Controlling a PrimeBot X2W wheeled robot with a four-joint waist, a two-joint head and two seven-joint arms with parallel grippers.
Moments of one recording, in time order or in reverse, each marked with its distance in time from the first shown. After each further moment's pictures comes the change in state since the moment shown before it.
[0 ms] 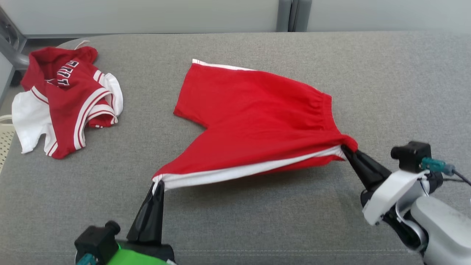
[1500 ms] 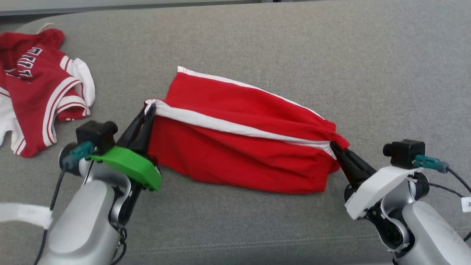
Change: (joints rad) left arm -0.482 0.032 -0.048 0.422 0.026 -0.134 0.118; right arm 0.272 0.275 -0.477 -0.243 -0.227 -0.001 0.327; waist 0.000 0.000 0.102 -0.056
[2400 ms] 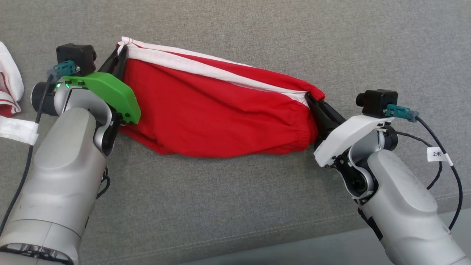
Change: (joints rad) left arm -0.469 -0.067 -0.052 0.567 0.004 -0.047 -0.002; right arm -0.327 0.151 0.030 0.303 0.002 0.000 -0.066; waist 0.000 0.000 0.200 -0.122
